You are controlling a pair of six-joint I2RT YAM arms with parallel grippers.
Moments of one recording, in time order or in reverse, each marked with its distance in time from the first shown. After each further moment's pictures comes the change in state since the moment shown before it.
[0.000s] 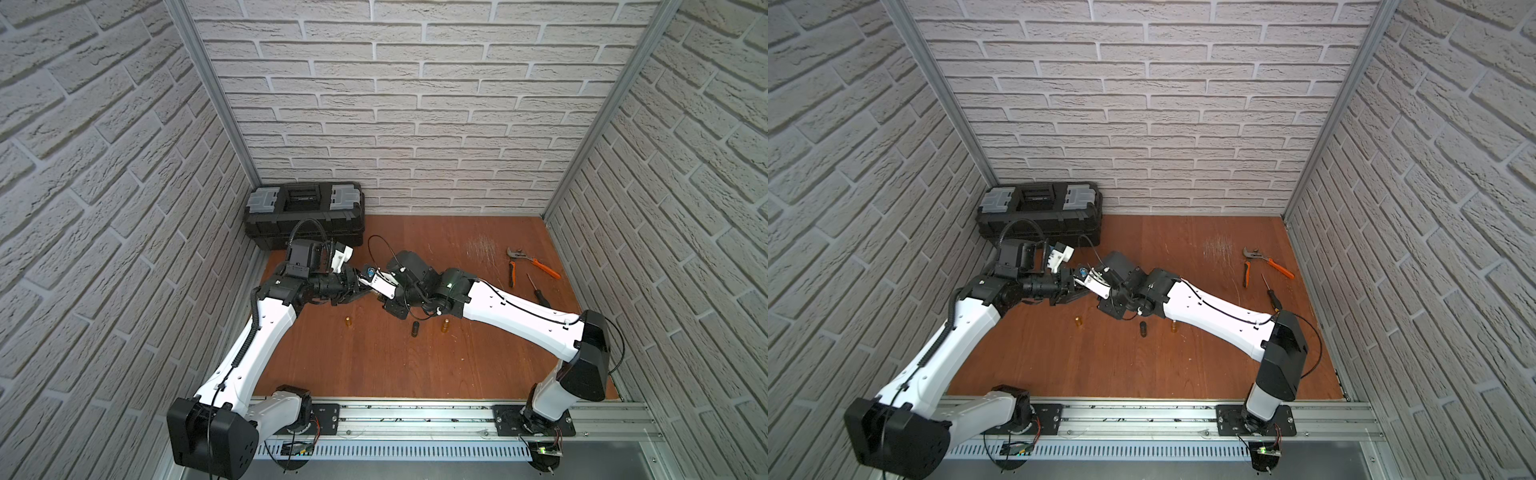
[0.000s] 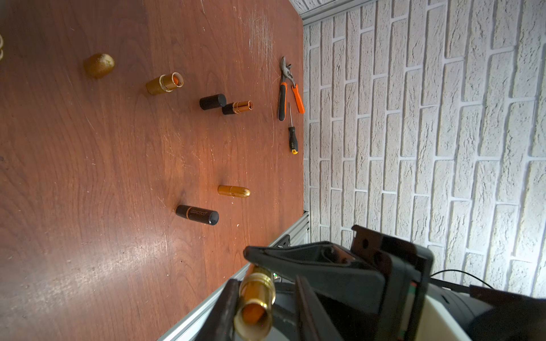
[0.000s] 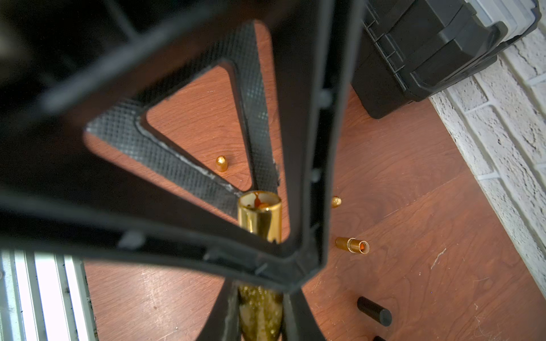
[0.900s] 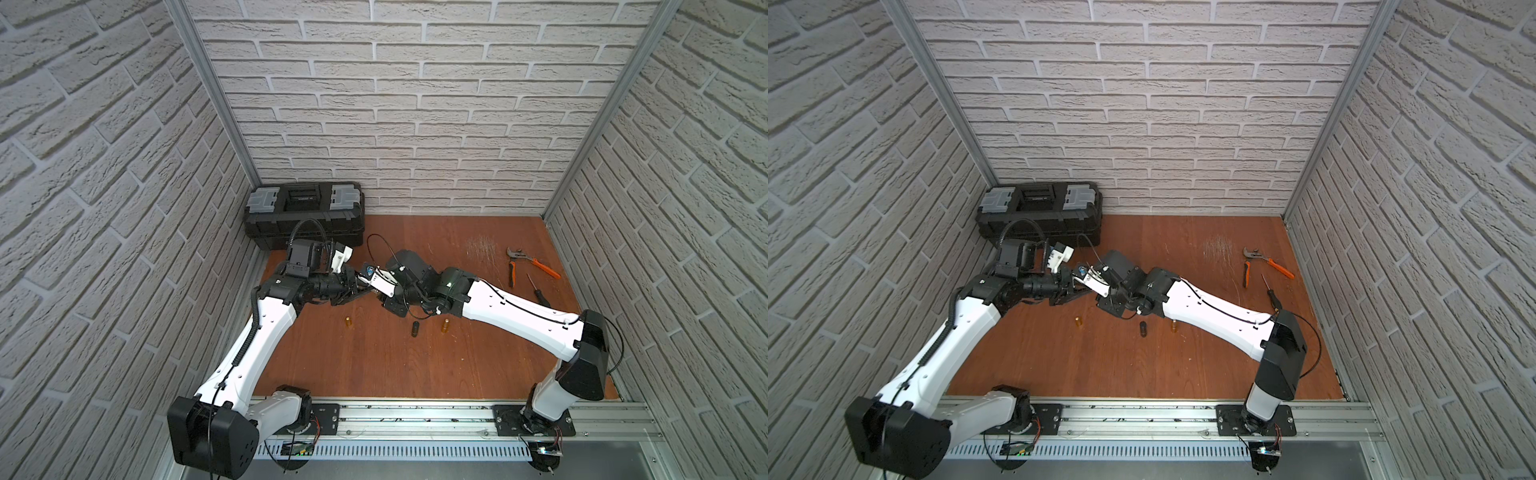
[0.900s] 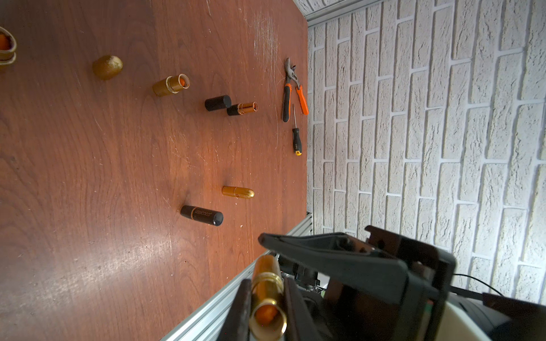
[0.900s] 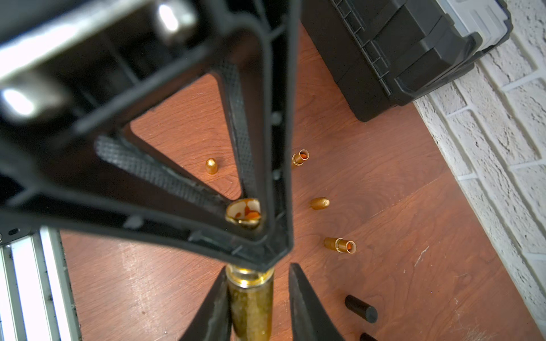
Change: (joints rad) left arm 0.016 0.009 0.013 -0.026 -0.018 0.025; right arm 0.000 0.001 0.018 -0.004 0.047 -0.014
